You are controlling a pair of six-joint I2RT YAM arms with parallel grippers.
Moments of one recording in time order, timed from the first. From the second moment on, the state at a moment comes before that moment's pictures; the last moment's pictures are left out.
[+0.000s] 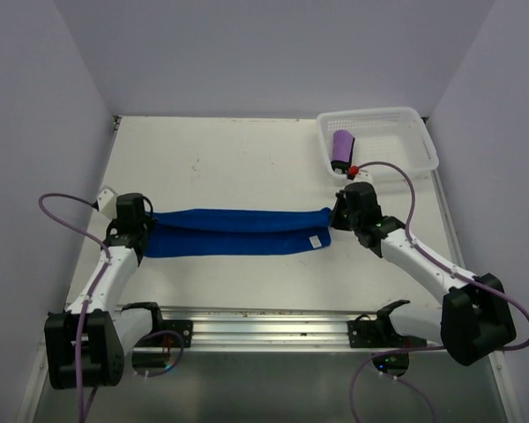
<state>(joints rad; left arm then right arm) 0.07 1.04 0.54 -0.21 -0.36 -0.78 0.41 1.21 0.70 -0.19 0.14 0.49</state>
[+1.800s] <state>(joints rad) 0.07 1.08 0.61 -0.25 -0.27 -0.68 0.61 1.44 0.82 -0.07 -0.07 0.46</state>
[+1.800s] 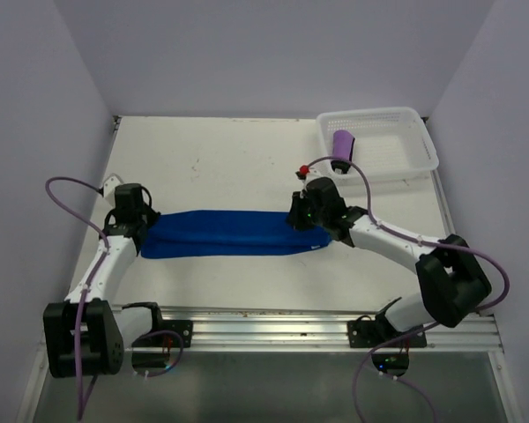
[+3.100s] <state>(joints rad) 0.08 1.71 0.93 -0.25 0.02 -0.56 0.91 2.08 1.39 -0.10 -0.12 0.48</state>
